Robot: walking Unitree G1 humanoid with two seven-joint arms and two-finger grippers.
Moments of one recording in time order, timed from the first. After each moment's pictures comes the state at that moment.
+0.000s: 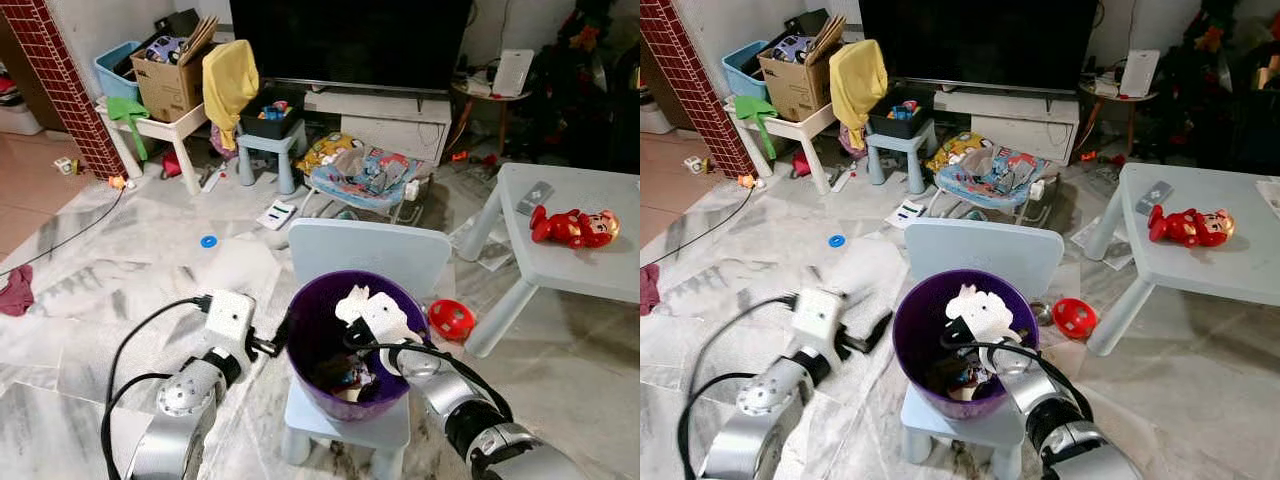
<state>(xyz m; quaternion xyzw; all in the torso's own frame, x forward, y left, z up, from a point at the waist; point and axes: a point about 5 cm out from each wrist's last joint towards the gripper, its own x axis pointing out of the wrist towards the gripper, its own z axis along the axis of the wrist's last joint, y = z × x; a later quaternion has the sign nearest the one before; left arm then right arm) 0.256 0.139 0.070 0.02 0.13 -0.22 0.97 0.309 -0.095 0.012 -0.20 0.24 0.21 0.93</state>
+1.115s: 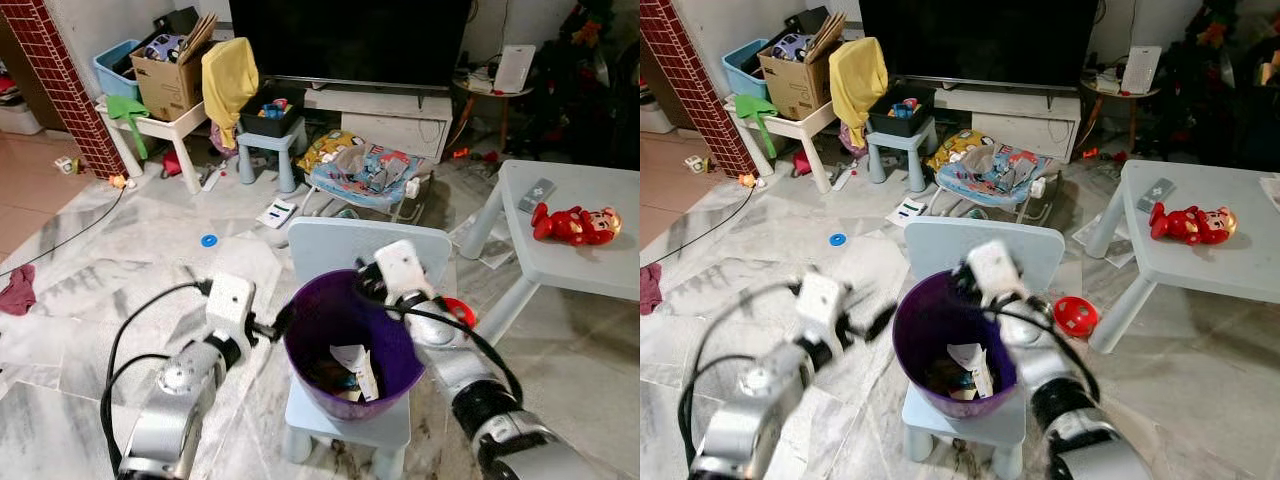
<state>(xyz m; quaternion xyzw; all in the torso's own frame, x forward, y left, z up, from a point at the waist) 0.276 0.144 0.092 0.02 0.11 -0.19 0.98 0.341 -0.107 0.087 -0.14 0.00 0.13 0.98</state>
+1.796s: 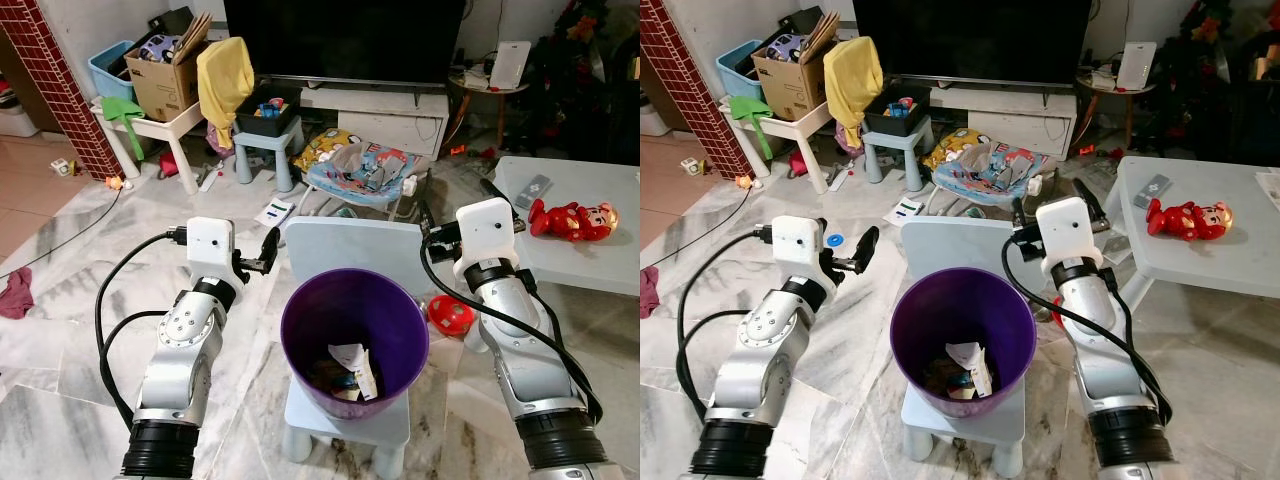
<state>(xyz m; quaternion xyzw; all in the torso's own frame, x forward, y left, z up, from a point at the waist) 0.314 0.148 0.138 -0.02 -0.01 -0.10 0.99 0.321 -0.160 0.163 -0.16 -0.12 0.04 0.98</state>
